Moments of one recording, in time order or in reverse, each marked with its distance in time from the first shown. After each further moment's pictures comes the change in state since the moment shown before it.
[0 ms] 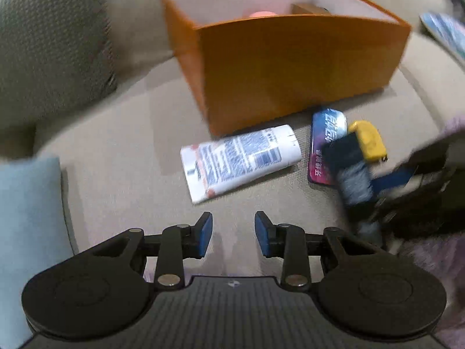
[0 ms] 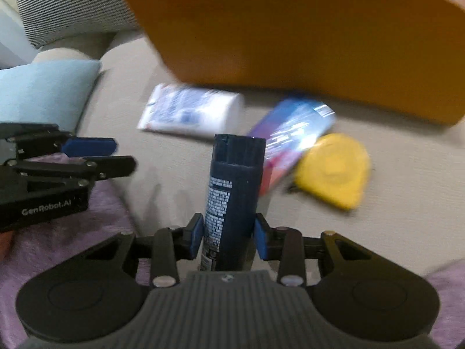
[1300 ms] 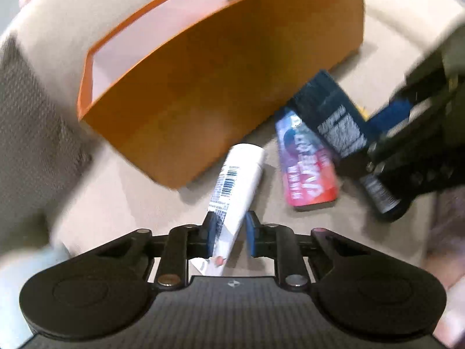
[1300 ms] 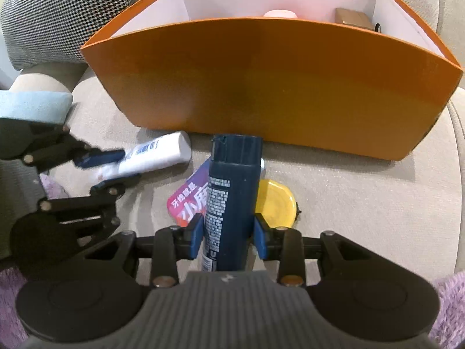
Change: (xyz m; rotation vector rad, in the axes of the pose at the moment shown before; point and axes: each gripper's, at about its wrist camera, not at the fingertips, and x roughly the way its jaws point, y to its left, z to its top) left arm 0.016 -0.061 0.025 0.224 0.014 0.097; right arm -0.022 -0.031 0.014 0.017 -0.053 -0.047
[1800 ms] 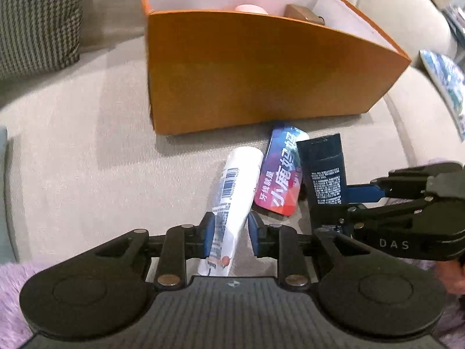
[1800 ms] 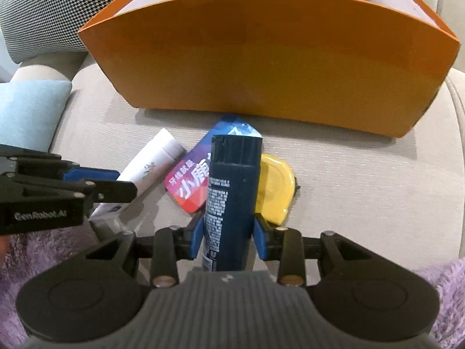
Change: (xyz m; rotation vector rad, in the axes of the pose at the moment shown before) left arm 0.005 0.056 -0.013 -0.425 0.041 -0.293; right arm 0.005 -0.003 -0.008 0.020 0.050 0.024
